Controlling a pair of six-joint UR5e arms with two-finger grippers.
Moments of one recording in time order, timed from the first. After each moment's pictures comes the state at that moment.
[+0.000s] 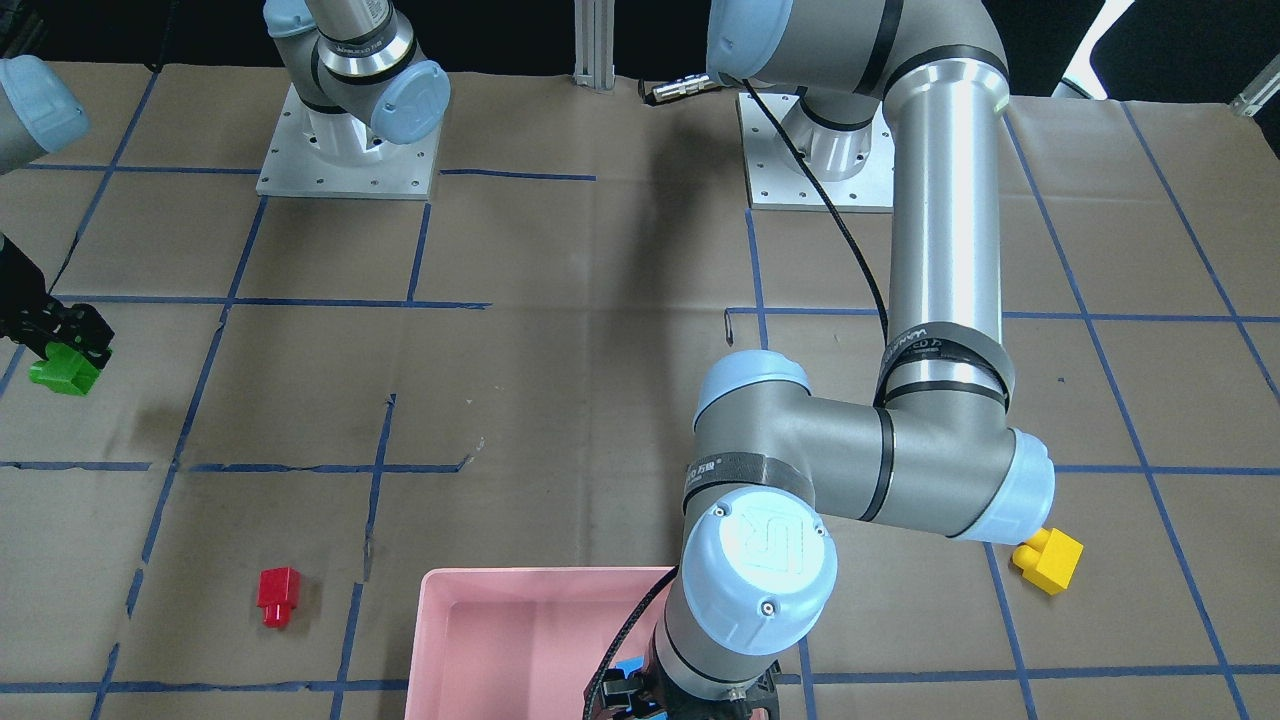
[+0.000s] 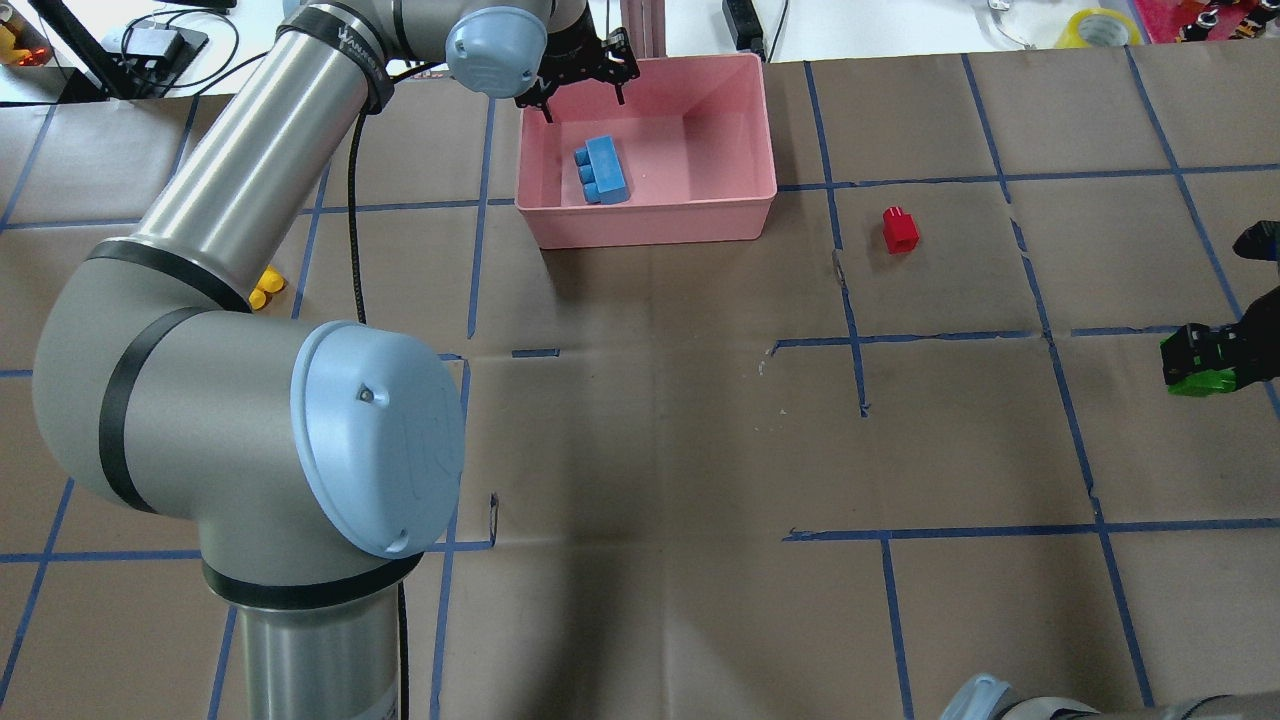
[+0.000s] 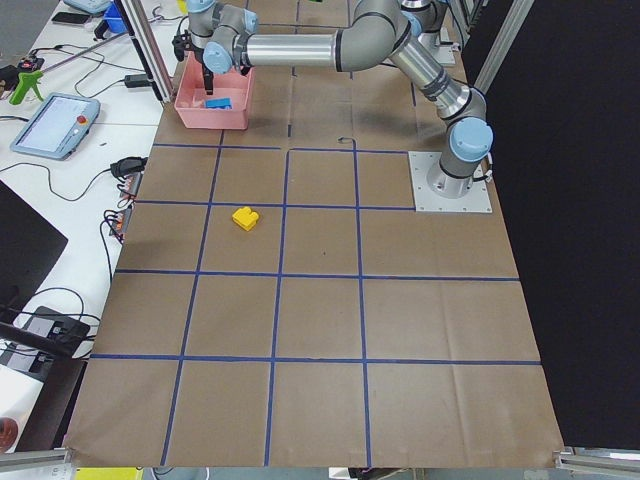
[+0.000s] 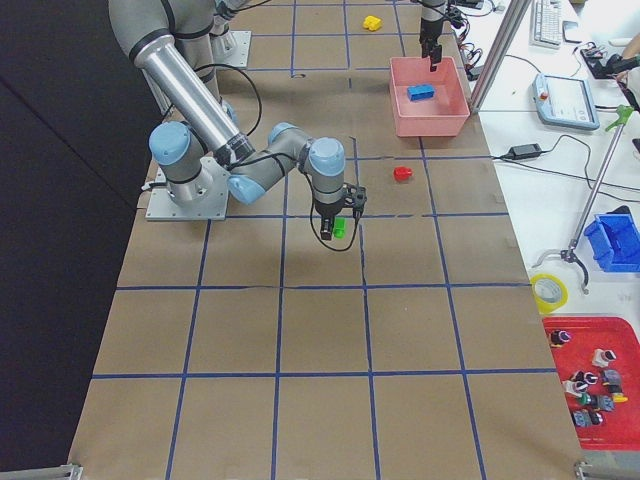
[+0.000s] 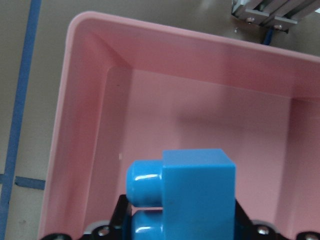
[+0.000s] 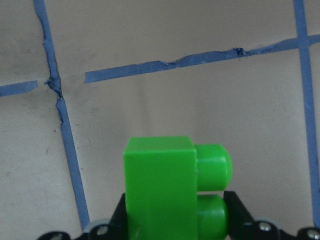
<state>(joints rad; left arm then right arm) -1.75 -2.44 -0.82 -1.26 1.53 -0.36 0.86 -1.47 2.07 -2.25 -1.55 -0.56</state>
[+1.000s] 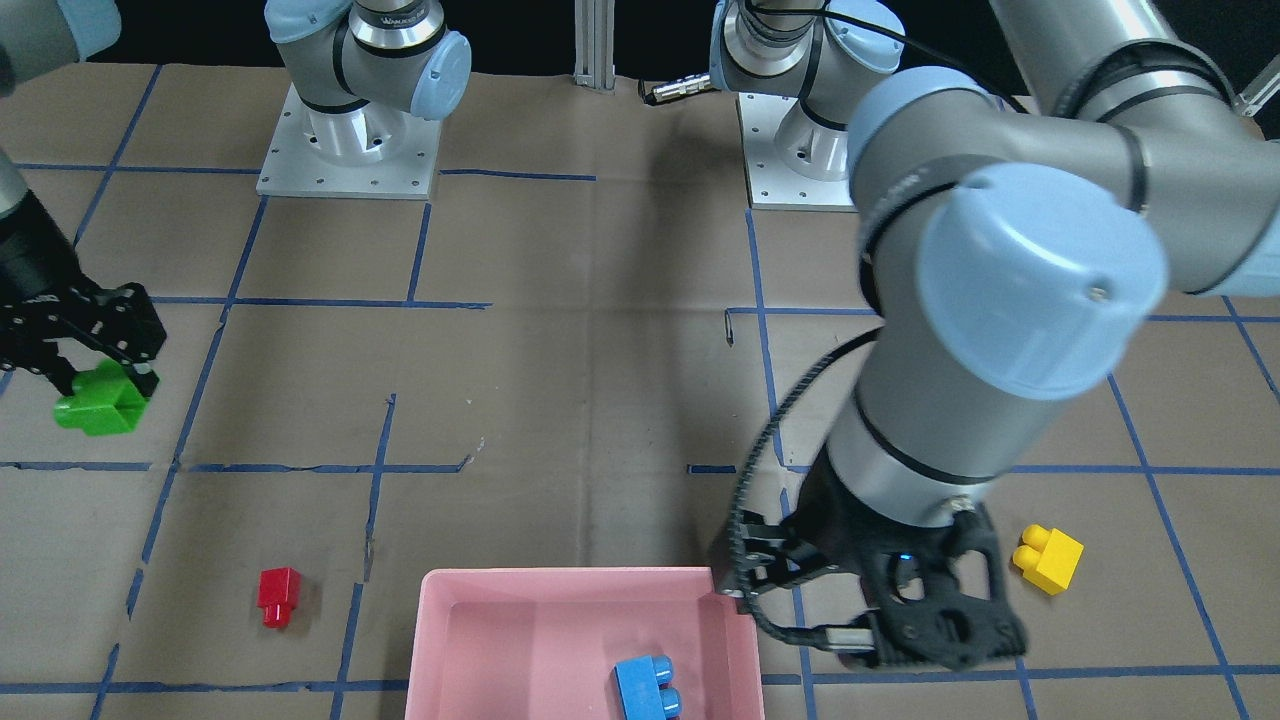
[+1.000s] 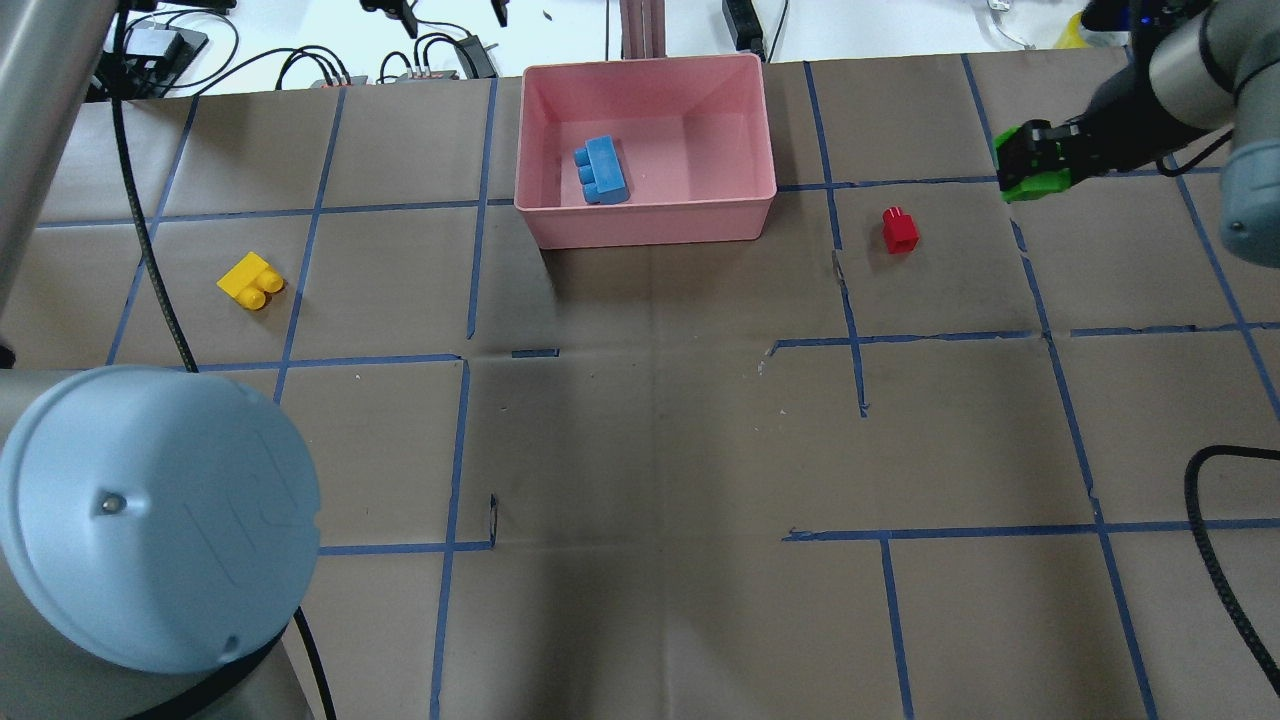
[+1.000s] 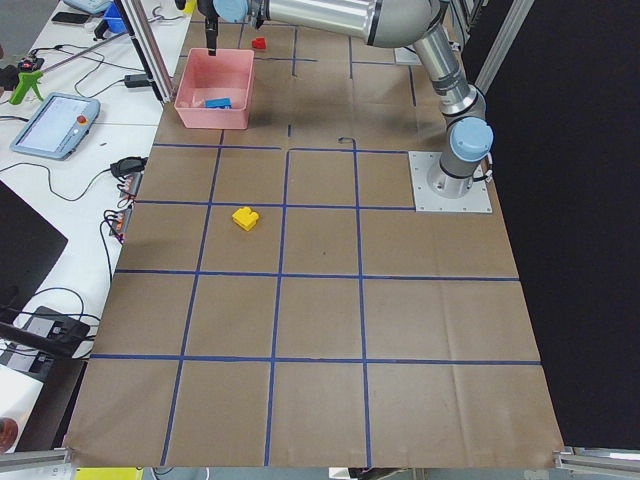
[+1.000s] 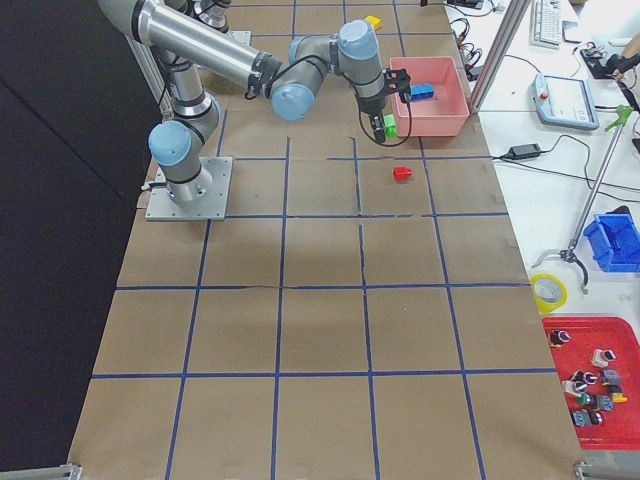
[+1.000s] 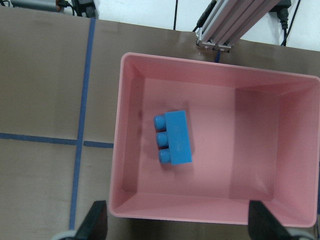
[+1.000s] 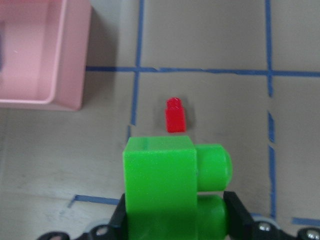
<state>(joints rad) -1.57 -2.18 -0.86 -1.50 1.53 -0.01 1.33 -1.48 1.74 -2.12 -1.33 -0.28</state>
